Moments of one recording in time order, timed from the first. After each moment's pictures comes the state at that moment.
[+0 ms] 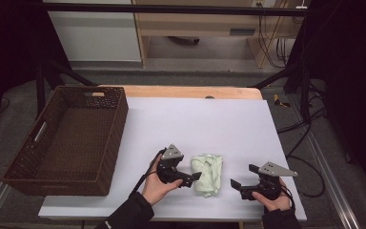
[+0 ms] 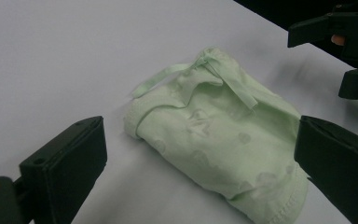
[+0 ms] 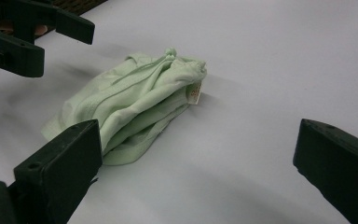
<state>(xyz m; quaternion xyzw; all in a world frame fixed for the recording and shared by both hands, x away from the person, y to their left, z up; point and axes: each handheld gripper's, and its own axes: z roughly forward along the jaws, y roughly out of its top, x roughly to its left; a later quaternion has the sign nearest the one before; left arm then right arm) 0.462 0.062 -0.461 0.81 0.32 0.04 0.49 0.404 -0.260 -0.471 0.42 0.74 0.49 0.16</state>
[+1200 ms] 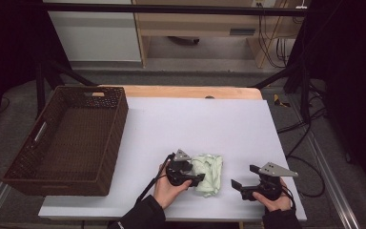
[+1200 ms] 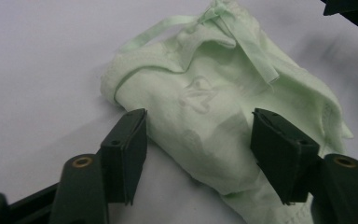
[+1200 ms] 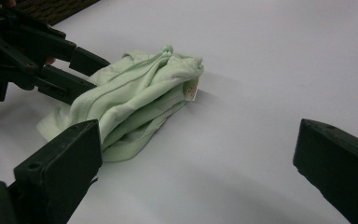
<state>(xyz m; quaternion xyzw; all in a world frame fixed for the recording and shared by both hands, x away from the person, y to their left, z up) 0.457 0.038 -0.478 0.82 0.38 0.02 0.43 0.404 -0.261 -0.471 0.43 0.74 0.49 0.16</state>
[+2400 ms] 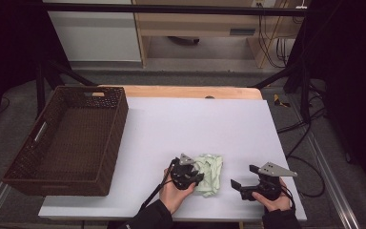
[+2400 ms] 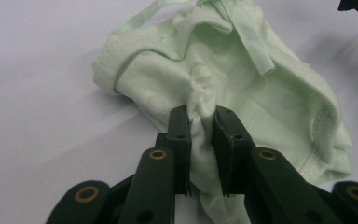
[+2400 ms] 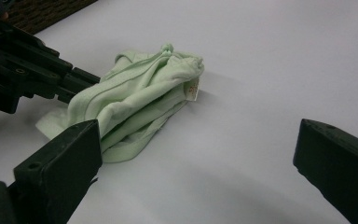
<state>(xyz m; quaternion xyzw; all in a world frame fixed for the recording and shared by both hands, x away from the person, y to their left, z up) 0.444 0.023 -0.482 0.81 0.42 0.04 0.41 0.404 -0.260 -0.472 0.43 0.75 0.48 0.16</state>
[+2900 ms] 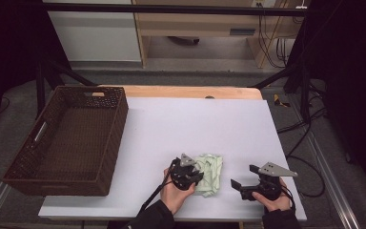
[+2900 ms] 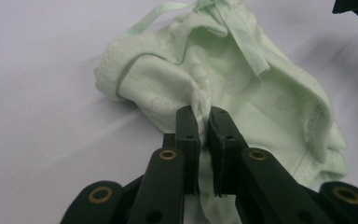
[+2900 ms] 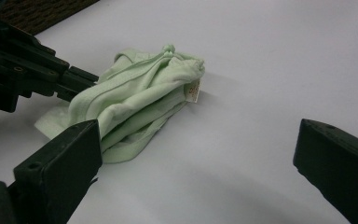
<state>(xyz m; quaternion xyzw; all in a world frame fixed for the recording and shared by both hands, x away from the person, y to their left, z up) 0.443 0.022 -0.479 0.81 0.41 0.05 0.42 0.404 -0.260 -0.471 0.43 0.75 0.48 0.16</state>
